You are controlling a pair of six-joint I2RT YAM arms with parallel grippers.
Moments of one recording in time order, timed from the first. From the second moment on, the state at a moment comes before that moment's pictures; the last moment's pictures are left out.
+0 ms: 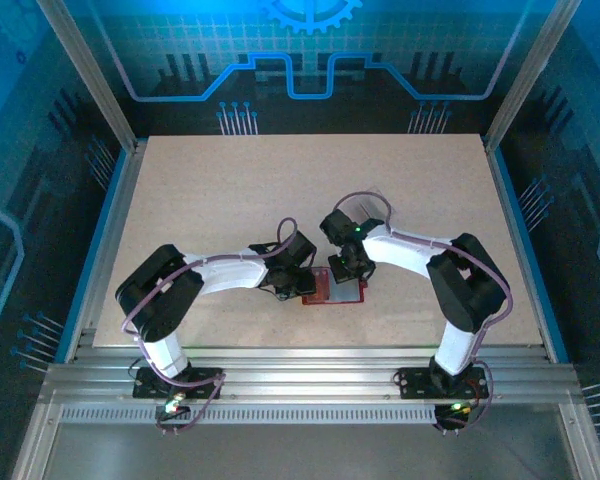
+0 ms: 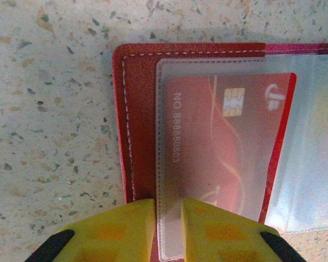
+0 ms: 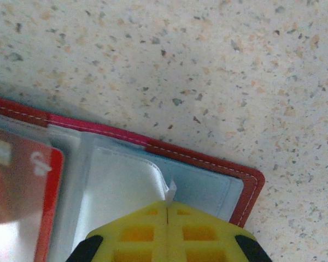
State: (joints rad) left arm -0.77 1.75 0.96 -0.36 0.17 -0.91; right arm 0.66 1.77 1.12 -0.73 0.08 0.35
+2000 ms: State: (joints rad) left arm -0.74 1.44 0.81 -0.41 0.14 -0.95; right arm 0.40 1.72 1.47 -0.85 -0.05 0.28
